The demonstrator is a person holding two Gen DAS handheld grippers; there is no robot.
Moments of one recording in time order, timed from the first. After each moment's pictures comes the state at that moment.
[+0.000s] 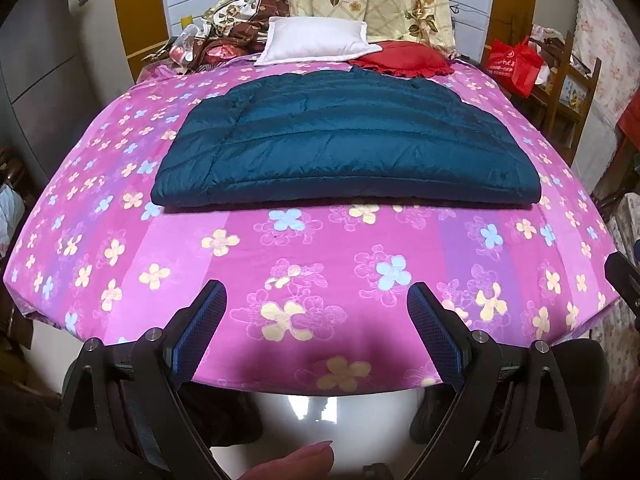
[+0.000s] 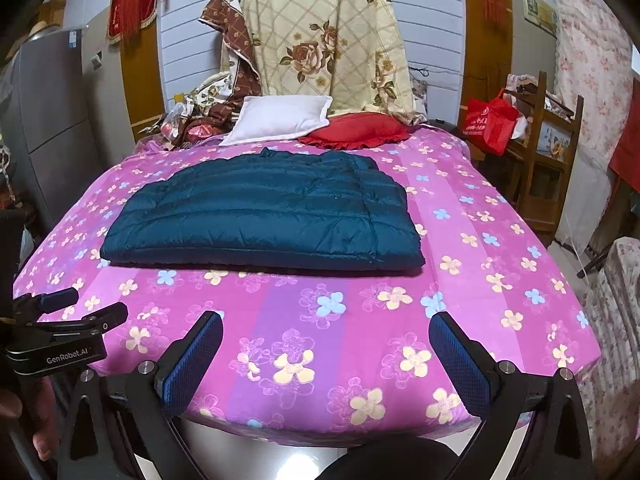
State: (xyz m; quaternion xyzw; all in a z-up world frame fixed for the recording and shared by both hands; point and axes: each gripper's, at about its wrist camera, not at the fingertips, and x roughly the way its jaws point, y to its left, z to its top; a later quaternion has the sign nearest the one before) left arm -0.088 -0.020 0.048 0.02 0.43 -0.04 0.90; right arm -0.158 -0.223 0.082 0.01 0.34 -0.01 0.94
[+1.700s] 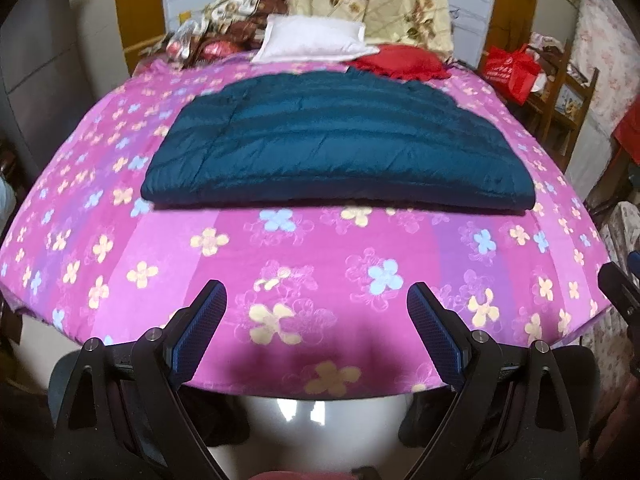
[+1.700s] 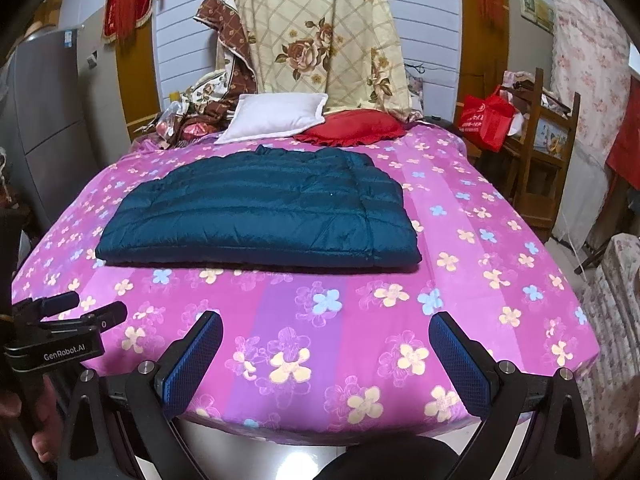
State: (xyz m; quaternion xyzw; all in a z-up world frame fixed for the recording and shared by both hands) left arm -0.086 -0.023 0.045 0.00 0.42 -0.05 0.90; right arm -0.159 -0.224 0.080 0.02 0.35 -0.02 0.94
